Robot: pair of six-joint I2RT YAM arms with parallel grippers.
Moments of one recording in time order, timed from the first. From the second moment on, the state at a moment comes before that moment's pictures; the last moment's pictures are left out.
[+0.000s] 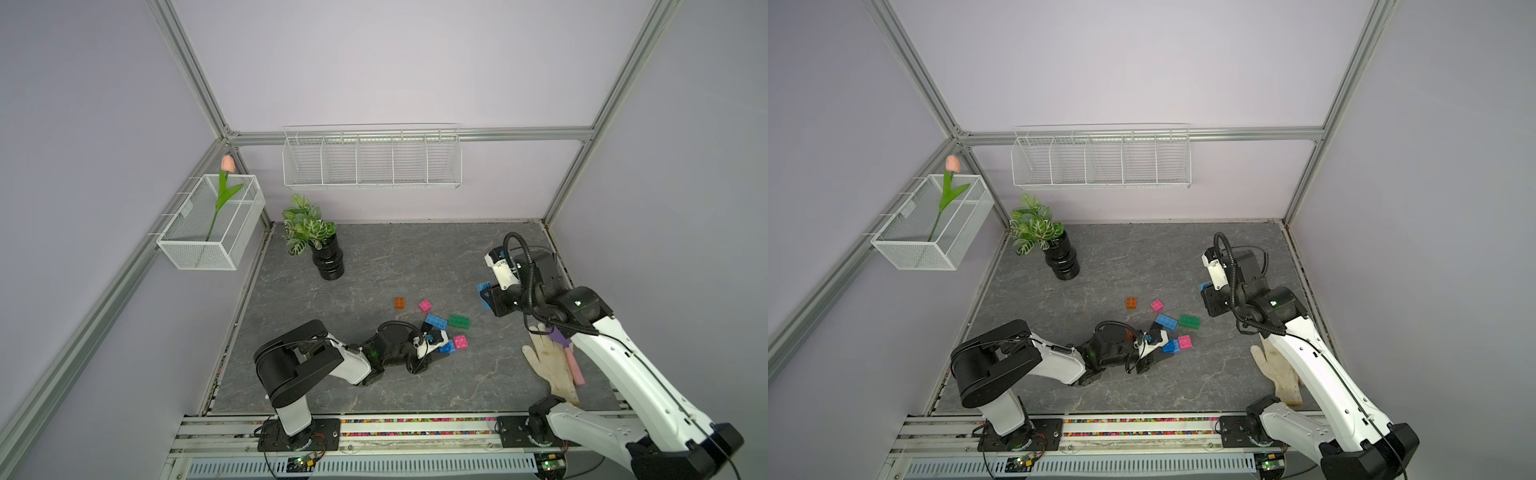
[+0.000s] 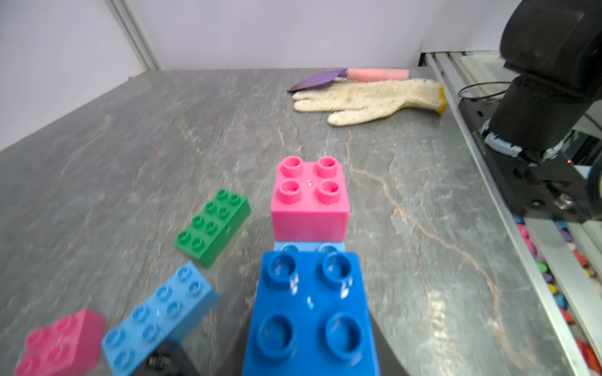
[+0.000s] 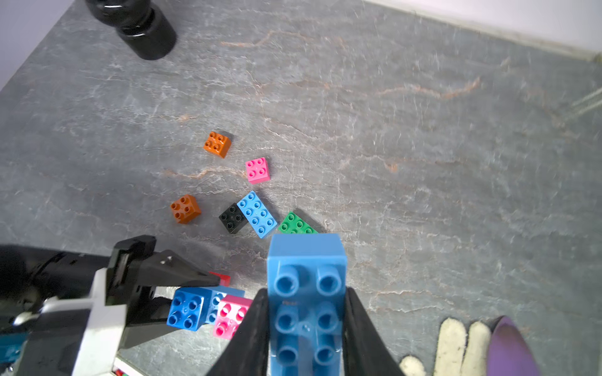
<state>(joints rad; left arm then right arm) -1.03 1.75 0.54 0.91 0.39 0.25 0.45 1.07 1.19 -0.93 -0.04 0.00</state>
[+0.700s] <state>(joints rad) -1.01 2.12 0.64 1.27 0.65 0.34 0.49 1.14 1.19 -1.14 -0.05 -0.67</state>
